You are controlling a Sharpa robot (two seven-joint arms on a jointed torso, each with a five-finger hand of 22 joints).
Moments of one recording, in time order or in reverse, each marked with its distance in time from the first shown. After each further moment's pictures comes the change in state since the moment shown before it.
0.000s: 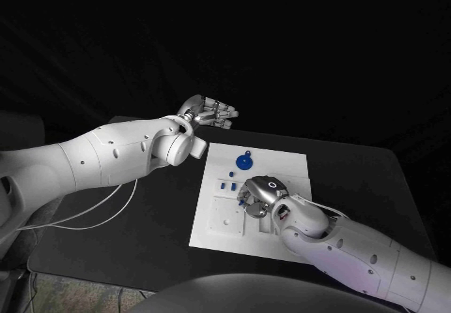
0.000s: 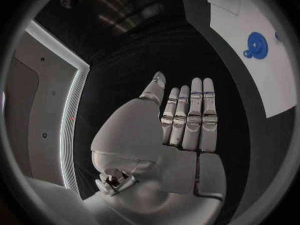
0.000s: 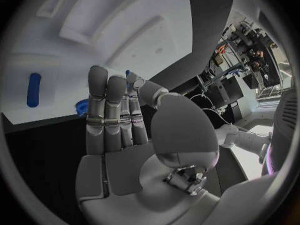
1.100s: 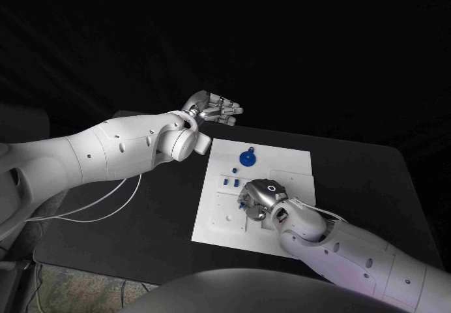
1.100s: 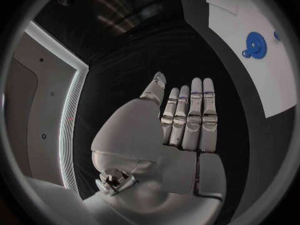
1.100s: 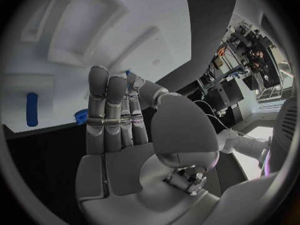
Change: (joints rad) left arm -0.001 0.006 -0.001 -0.008 -0.006 -0.001 -0.009; left_hand 0.004 0.004 -0.003 0.003 0.000 0.000 0.000 0.000 0.000 0.000 0.000 0.000 0.000 0.000 0.000 0.000 0.000 0.000 0.000 0.000 0.000 -0.007; right arm -0.021 0.022 -0.016 -0.026 -0.020 -0.005 -0.011; right_hand -0.004 -0.004 0.002 -0.003 0.004 0.000 -0.004 -0.001 0.003 0.003 -0.006 -0.001 0.000 0.000 0.000 0.000 -0.003 0.003 0.009 0.002 -0.023 0.040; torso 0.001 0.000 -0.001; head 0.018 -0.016
